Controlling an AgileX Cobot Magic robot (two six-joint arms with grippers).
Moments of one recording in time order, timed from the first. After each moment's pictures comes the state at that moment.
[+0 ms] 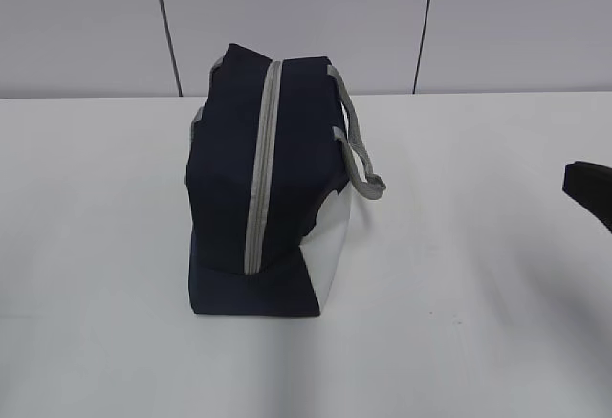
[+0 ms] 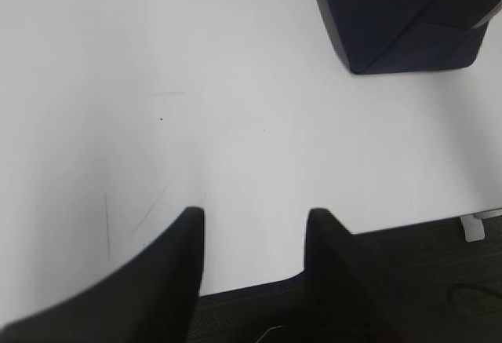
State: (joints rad) left arm -0.14 0.28 -0.52 -0.09 1.09 0.00; right arm 0.15 0.81 -0.37 -1.37 -0.08 1.26
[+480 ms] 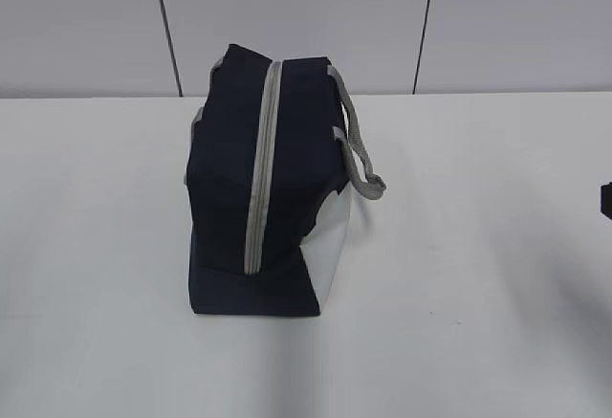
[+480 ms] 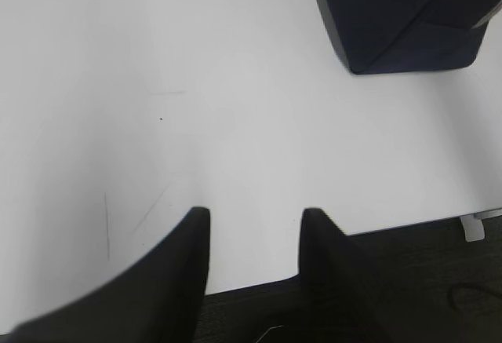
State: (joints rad) left arm -0.14 0.28 -0.52 -0.09 1.09 0.00; right arm 0.17 0.78 -0.41 -0.26 0.22 0.14
